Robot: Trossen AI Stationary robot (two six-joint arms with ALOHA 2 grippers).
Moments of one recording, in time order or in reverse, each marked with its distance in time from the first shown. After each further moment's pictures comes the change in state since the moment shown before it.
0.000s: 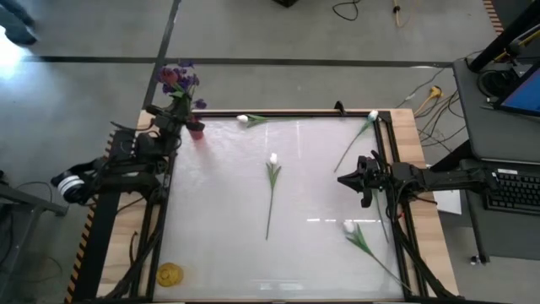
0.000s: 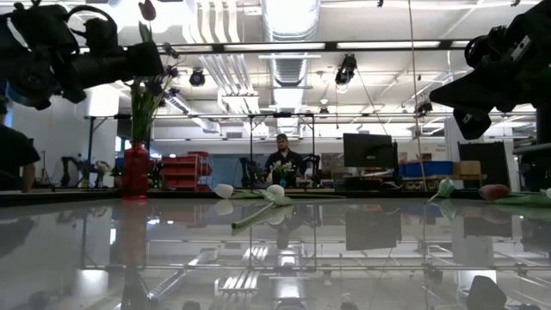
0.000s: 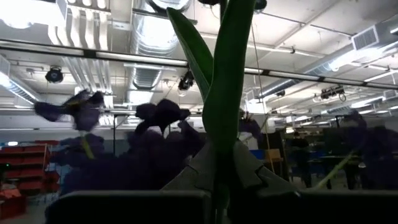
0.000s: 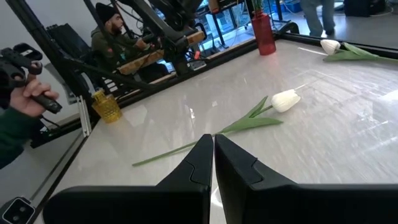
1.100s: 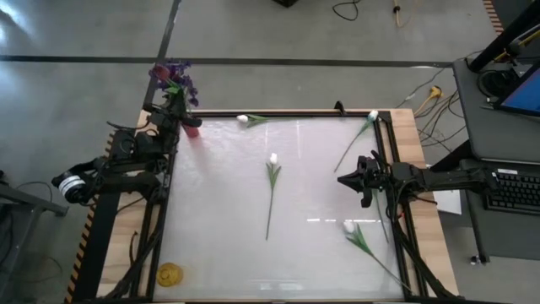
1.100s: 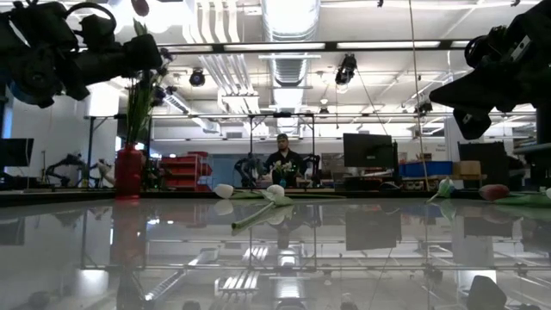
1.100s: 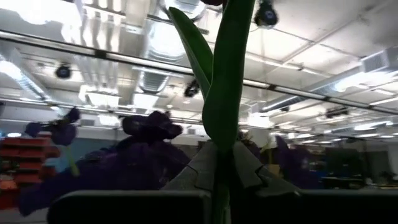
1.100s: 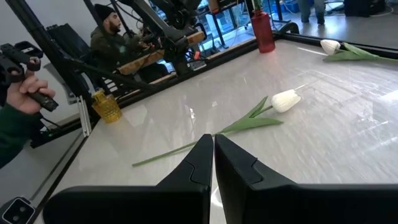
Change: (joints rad) left arm 0.024 0.002 0.026 0.026 -0.004 -0.082; right arm 0.000 0.000 0.000 0.001 0.000 0.000
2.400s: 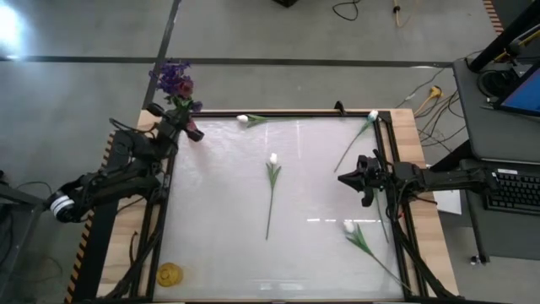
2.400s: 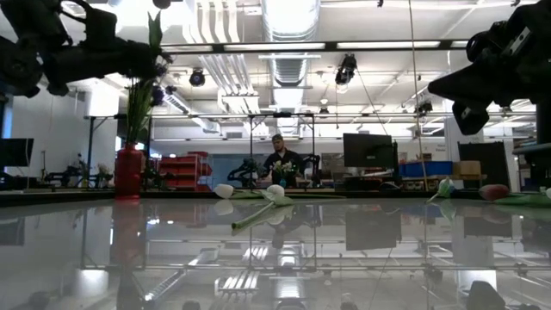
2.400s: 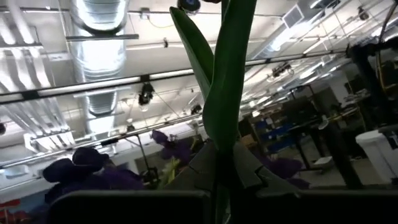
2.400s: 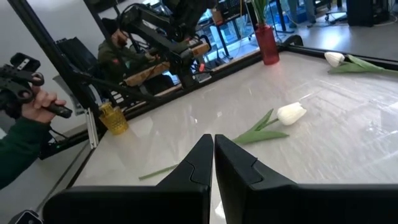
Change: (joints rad) left arm 0.000 -0.258 -0.024 -0.356 0.259 0.276; right arm 0.000 0.000 0.000 0.050 0.001 0.008
